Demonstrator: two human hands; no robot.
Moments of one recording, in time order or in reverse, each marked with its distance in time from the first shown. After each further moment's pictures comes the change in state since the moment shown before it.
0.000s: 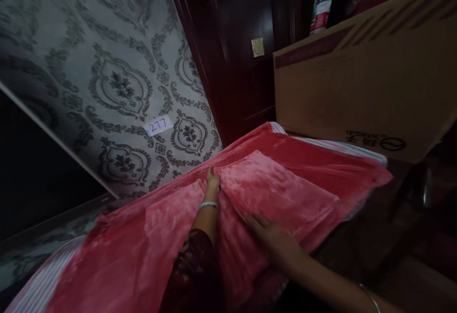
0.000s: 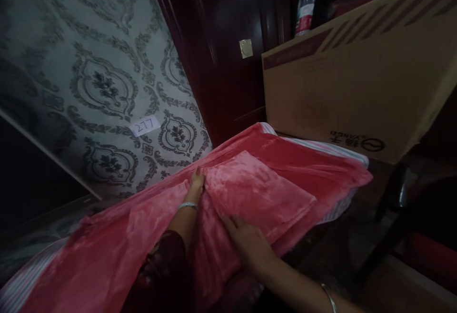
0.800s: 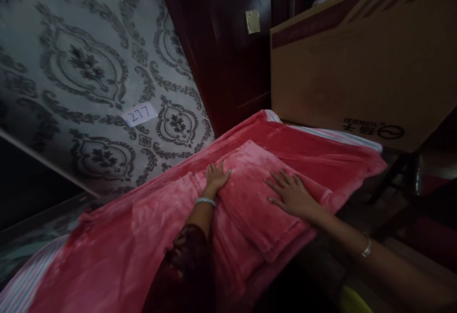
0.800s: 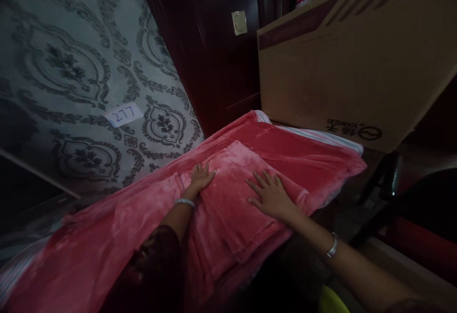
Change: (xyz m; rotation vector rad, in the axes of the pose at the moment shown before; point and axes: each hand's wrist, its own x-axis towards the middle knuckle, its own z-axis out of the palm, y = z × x) left_hand -0.017 0.025 0.020 0.636 -0.401 0.217; right_hand 0.033 0.148 -0.001 -0.292 0.057 0.106
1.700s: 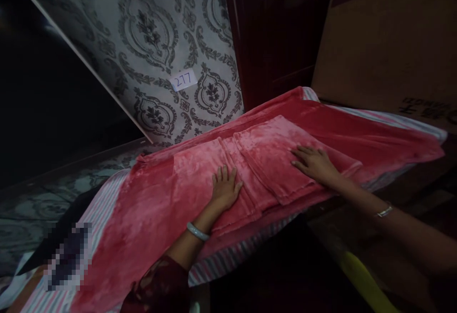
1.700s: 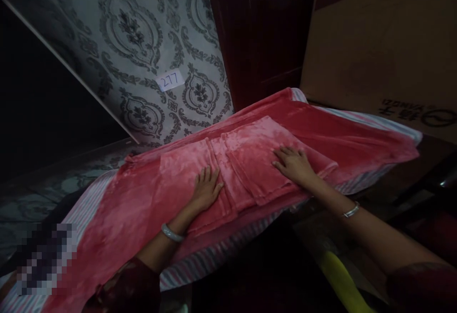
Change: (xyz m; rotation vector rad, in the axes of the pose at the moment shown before) left_hand -0.224 -0.054 0.018 -0.018 -0.031 0.017; right_hand -0.008 -0.010 -0.019 0.113 0.040 -0.022
